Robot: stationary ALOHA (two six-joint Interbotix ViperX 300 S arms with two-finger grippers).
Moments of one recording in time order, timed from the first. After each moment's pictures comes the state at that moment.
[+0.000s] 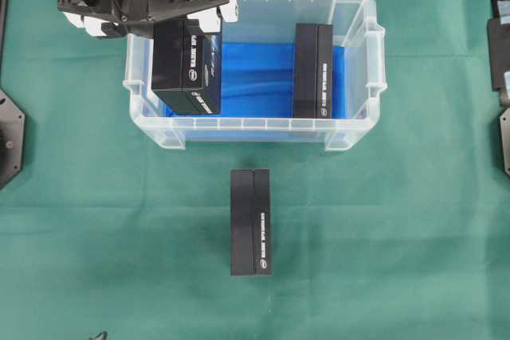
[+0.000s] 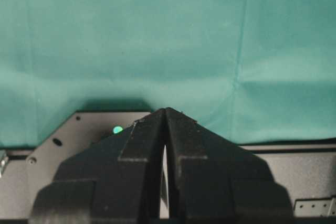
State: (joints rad) left arm 0.16 -0.03 -0.23 0.05 1.56 -1.38; right arm 0.00 -0.68 0.51 -0.12 1.50 0.09
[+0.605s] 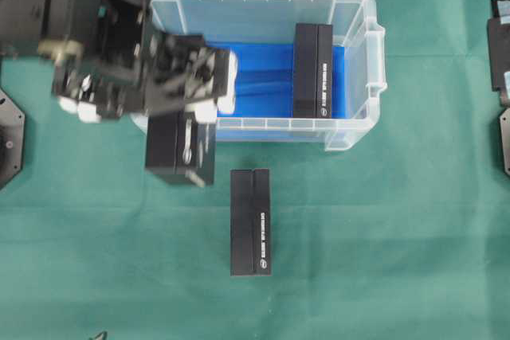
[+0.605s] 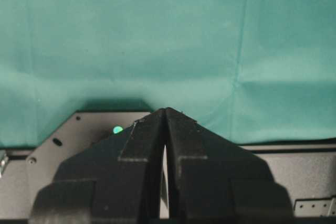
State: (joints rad) left arm -0.08 -0.05 -0.18 0.07 1.56 -1.62; right arm 0.00 -0.68 0.51 -0.12 1.50 0.09
